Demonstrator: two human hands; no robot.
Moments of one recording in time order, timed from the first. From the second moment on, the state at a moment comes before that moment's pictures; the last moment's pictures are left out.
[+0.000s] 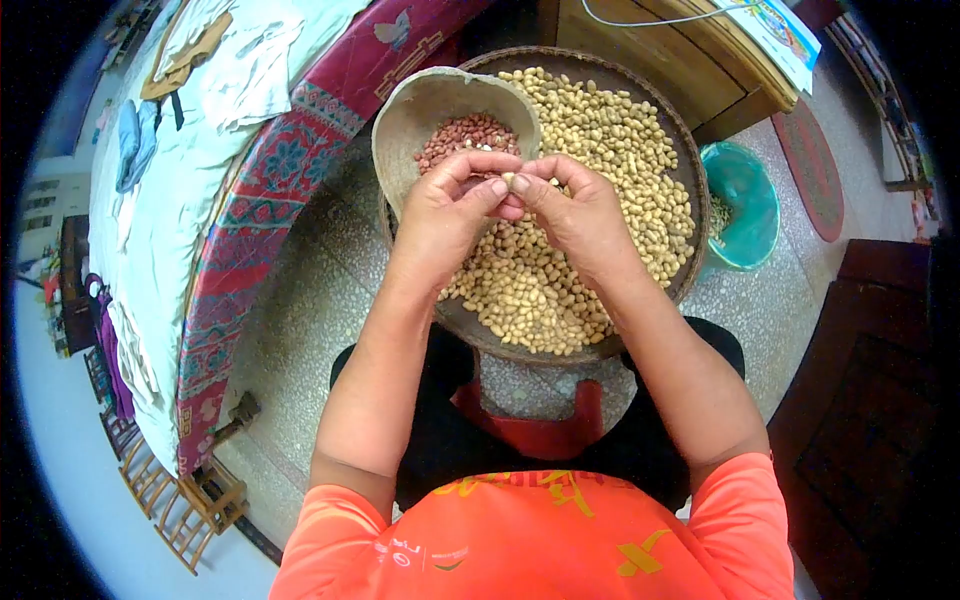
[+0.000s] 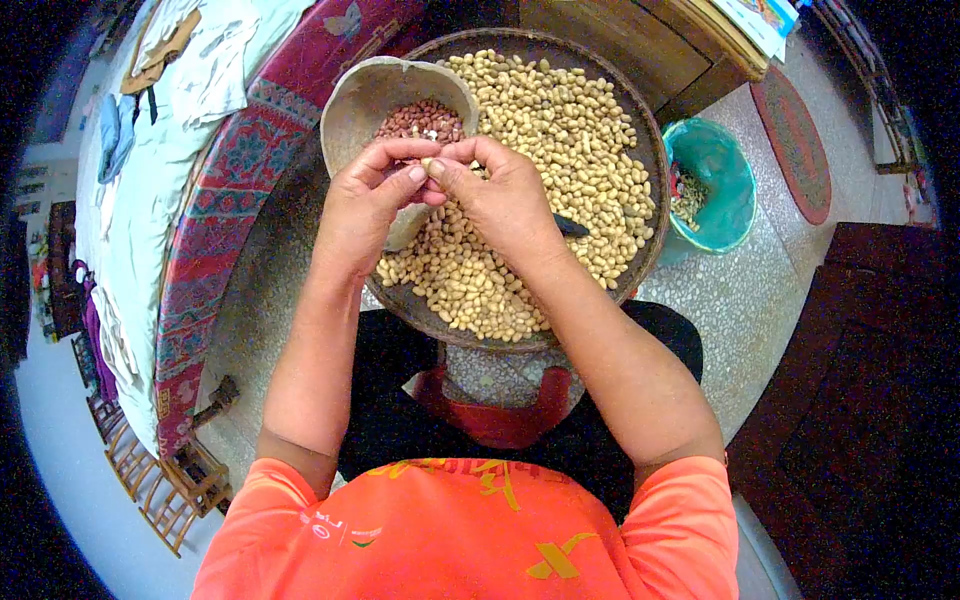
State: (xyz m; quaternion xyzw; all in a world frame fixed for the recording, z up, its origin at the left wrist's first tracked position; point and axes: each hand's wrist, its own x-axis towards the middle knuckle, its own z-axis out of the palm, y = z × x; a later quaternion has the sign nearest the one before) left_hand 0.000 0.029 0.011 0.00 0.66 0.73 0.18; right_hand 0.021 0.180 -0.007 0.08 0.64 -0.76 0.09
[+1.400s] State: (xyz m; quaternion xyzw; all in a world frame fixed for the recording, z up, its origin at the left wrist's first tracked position) left_hand 0.005 0.028 0.005 0.05 0.64 0.74 0.23; right_hand 0.022 0.188 0.005 0.08 0.48 -0.86 0.14
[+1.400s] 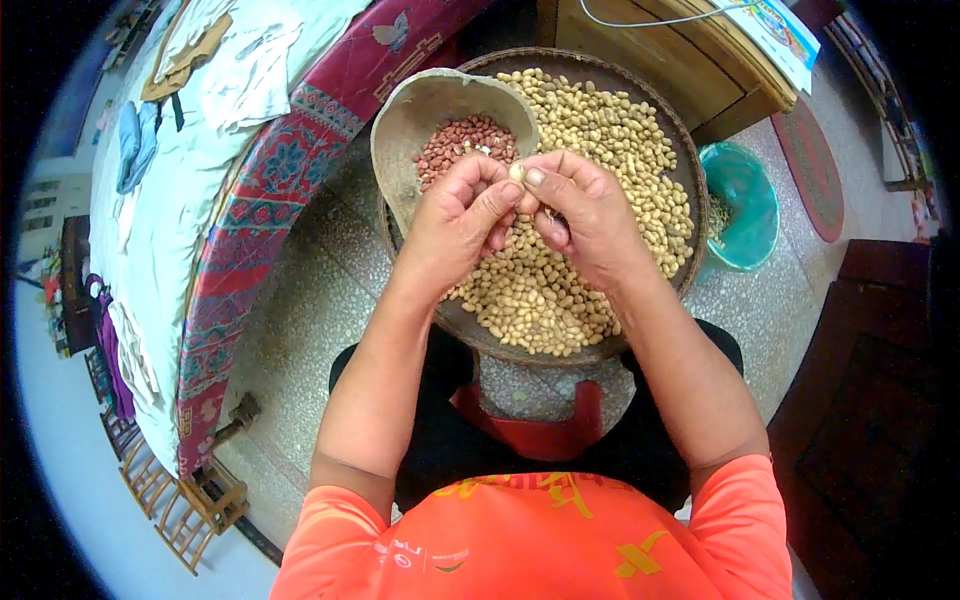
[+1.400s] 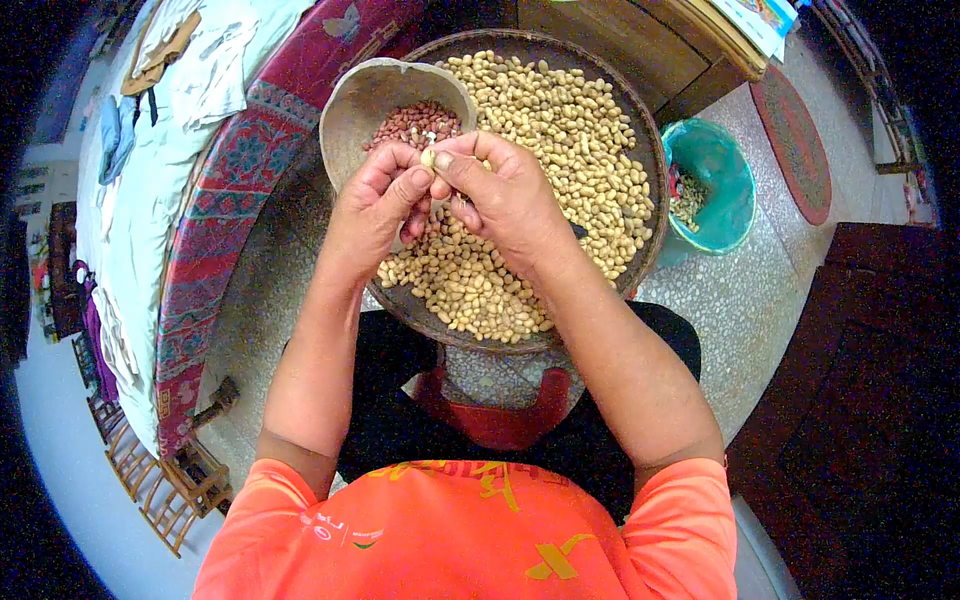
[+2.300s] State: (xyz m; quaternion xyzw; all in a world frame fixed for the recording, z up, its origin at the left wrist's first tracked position) left_hand 0.019 0.046 -0.010 0.00 0.70 0.70 0.14; right_hand 0.020 0.171 -0.017 0.09 0.66 -0.75 0.01
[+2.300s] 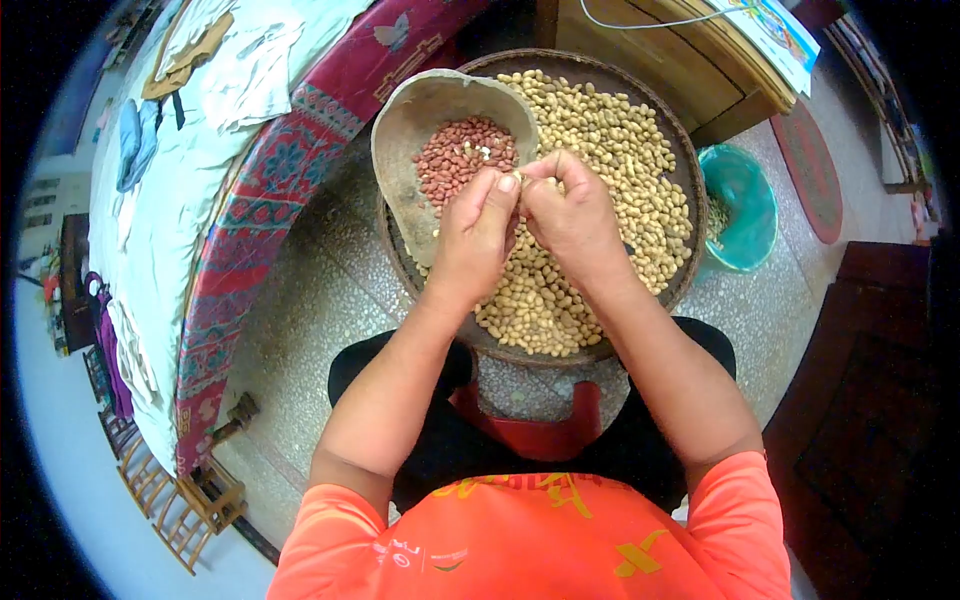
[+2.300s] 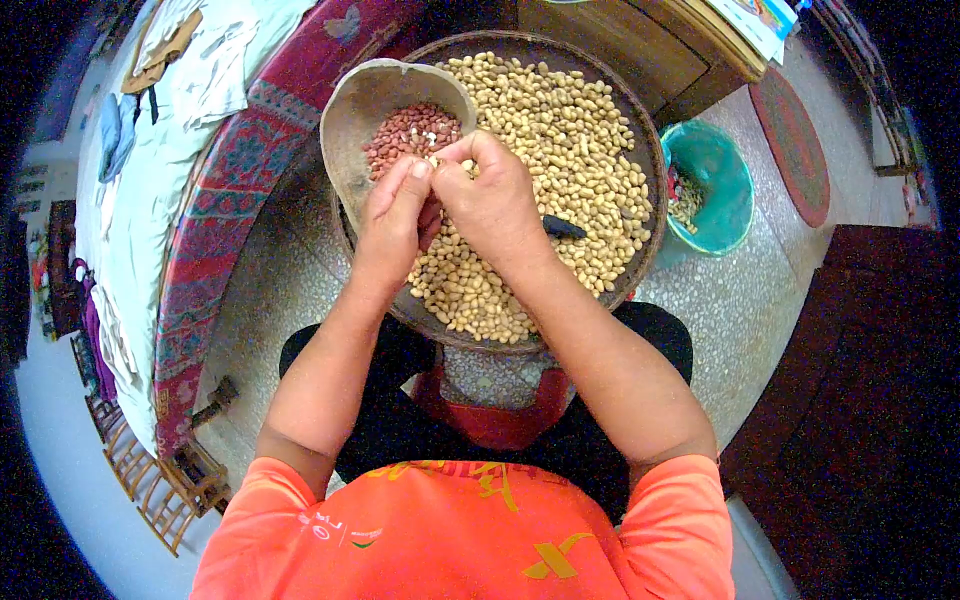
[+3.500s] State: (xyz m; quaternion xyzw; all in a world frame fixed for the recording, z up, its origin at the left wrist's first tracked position) left_hand 0.010 0.037 0.002 -0.03 0.52 0.81 0.26; right_hand 0.019 0.184 0.007 0.06 0.46 -0.87 0.14
